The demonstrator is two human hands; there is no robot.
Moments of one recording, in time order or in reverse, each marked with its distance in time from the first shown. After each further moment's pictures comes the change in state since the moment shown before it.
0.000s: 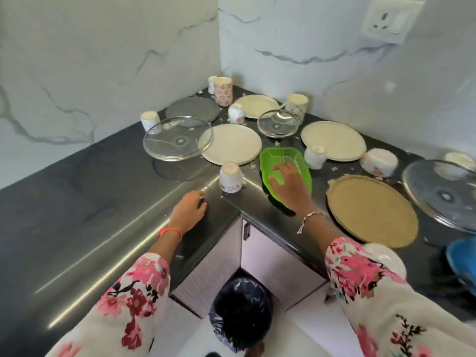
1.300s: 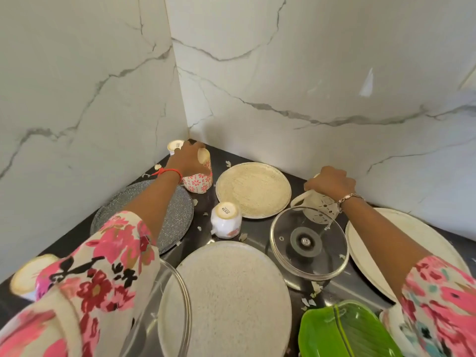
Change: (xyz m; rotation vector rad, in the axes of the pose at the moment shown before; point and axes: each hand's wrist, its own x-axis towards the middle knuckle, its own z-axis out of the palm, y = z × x) left_hand 0.584 0.030 -0.038 0.172 -0.122 0.180; right_hand 0.423 0.142 0.036 -0.352 -0.140 0.714
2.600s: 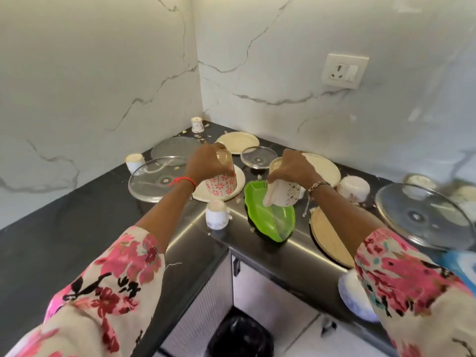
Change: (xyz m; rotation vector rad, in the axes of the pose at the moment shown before) left_hand -0.448 0.200 -0.044 -0.156 0.185 0.018; right_hand -0.375 0.141 -0.100 0.134 -0.017 -0.484
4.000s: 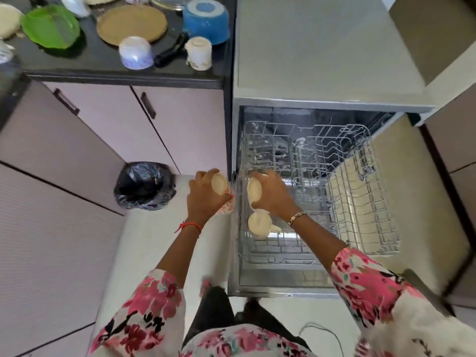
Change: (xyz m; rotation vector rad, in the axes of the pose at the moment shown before) left_hand -0.670 0.244 0.296 -0.149 -0.448 0.107; right_hand -0.738 0.307 0.103 0.054 -0.126 0.493
